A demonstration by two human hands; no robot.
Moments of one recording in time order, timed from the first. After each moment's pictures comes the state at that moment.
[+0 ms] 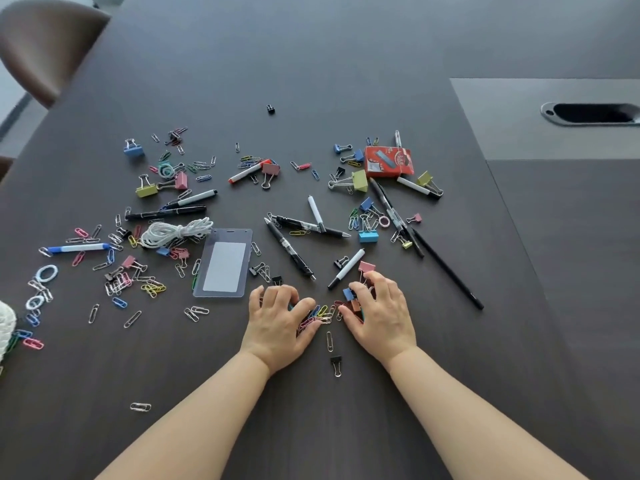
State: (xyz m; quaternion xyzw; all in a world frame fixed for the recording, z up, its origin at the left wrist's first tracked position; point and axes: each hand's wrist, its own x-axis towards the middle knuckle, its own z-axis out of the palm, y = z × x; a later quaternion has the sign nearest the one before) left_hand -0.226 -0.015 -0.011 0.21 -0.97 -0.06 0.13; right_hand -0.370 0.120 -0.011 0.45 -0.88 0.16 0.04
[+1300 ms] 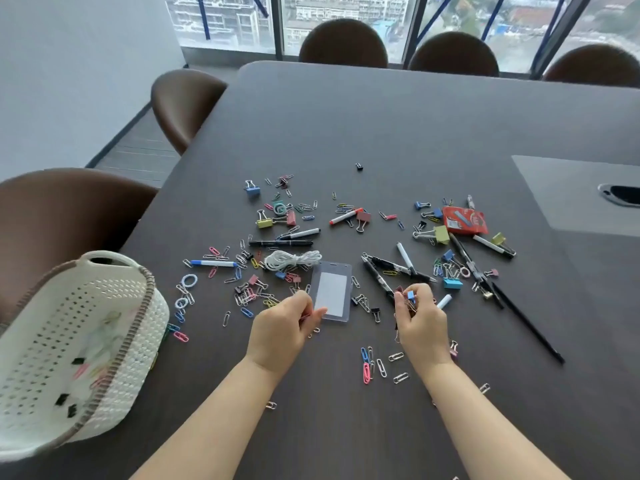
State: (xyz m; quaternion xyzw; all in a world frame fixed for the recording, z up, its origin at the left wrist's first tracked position) left_hand -0.111 -0.104 0.092 0.28 -0.89 -0.21 0.30; right_hand -0.285 0.029 0.089 0.31 -0.85 0.42 -0.06
